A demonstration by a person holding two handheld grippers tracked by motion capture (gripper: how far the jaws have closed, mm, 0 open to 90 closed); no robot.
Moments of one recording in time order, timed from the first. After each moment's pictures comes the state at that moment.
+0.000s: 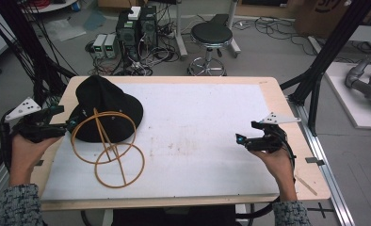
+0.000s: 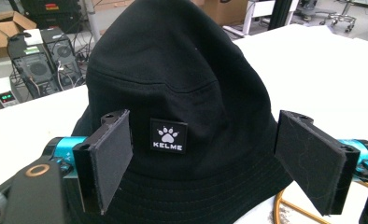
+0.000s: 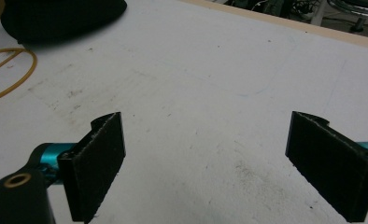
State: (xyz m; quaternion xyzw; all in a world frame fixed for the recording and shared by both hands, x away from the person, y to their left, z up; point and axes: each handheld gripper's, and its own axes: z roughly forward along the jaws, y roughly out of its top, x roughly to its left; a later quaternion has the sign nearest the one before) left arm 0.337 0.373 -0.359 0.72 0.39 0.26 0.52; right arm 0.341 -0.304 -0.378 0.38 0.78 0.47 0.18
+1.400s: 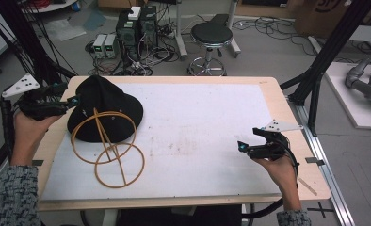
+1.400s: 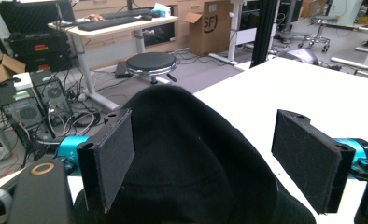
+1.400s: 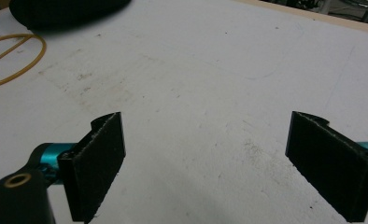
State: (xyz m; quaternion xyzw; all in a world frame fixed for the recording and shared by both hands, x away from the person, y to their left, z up) left arm 0.380 0.365 -0.315 0.71 0.33 0.28 0.56; right arm 0.322 -0.310 -0.385 0.38 0.78 0.46 0.17
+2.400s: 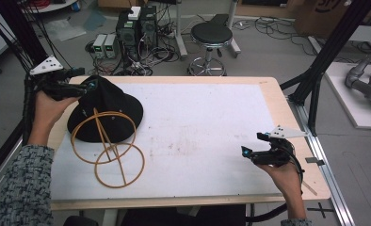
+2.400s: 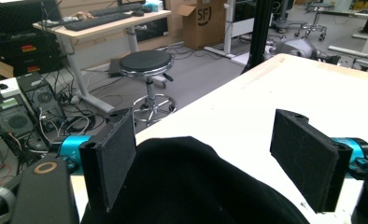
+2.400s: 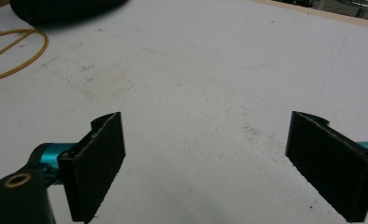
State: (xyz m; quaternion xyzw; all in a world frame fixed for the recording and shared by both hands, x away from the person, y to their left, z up) left arm 0.442 0.331 -0.305 0.73 0.32 0.27 0.55; right arm 0.305 -0.319 -0.388 0.38 0.78 0.46 0.18
